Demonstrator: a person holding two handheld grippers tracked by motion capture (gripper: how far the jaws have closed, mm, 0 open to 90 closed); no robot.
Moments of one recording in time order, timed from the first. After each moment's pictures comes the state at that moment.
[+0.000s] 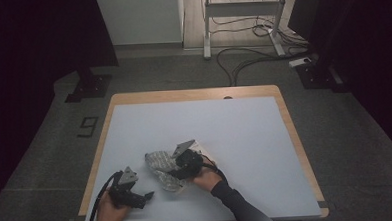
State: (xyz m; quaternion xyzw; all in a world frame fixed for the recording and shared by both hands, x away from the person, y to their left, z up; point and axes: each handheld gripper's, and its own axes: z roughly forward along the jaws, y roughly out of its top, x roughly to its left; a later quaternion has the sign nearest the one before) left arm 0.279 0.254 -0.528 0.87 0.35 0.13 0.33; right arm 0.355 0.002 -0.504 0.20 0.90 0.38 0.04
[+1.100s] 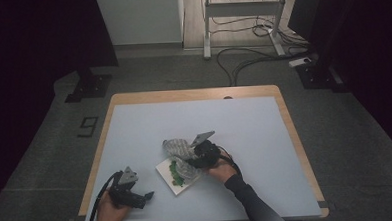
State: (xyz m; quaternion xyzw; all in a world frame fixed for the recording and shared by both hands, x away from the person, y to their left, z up) left arm 0.279 0.254 -0.528 0.87 0.35 0.13 0.33; right arm 0.383 -0.053 -0.506 0.26 0.89 0.37 0.07
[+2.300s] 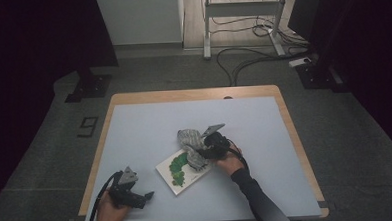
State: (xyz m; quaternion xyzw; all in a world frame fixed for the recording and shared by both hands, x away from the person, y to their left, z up) left arm 0.279 0.254 -0.528 0.87 0.35 0.13 0.33; right arm 0.408 -0.080 -0.506 0.31 0.88 0.35 0.11
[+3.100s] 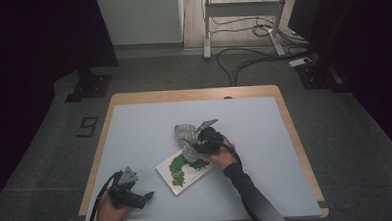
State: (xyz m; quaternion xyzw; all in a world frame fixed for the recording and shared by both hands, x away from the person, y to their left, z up) left arm 0.279 0.254 -0.528 0.87 0.35 0.13 0.33; right arm 0.423 -0.060 -0.505 0.32 0.88 0.34 0.12
